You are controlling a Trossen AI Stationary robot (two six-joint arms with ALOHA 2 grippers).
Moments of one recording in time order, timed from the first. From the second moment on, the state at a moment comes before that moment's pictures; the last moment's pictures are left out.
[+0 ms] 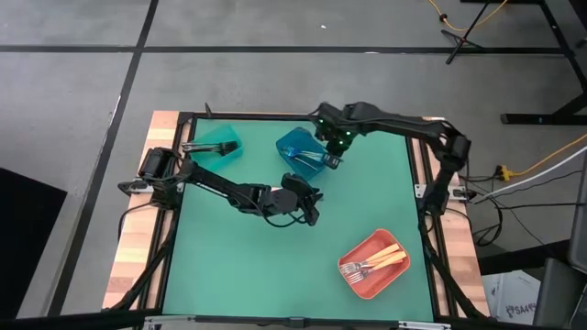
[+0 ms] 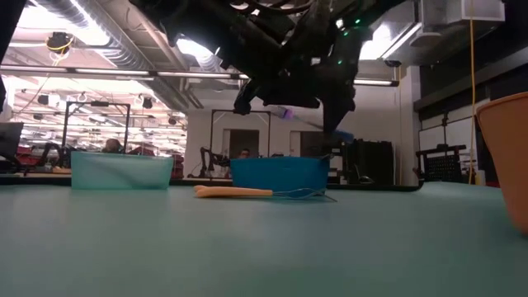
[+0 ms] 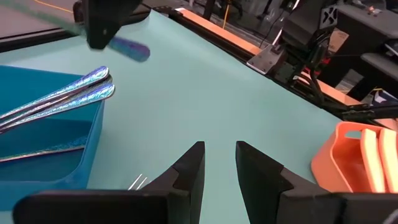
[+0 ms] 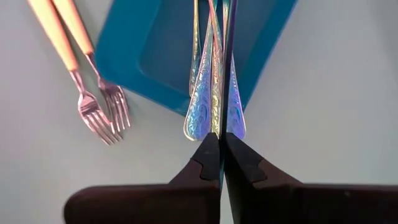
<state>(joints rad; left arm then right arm) -0.15 1.87 1.11 0.33 -0.56 -0.57 -0.43 1.80 1.52 -1.04 -0.10 -0.01</state>
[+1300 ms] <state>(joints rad) -0.15 1.87 1.11 0.32 -0.57 -0.57 -0.43 1.90 1.54 -0.91 -0.15 -0.03</state>
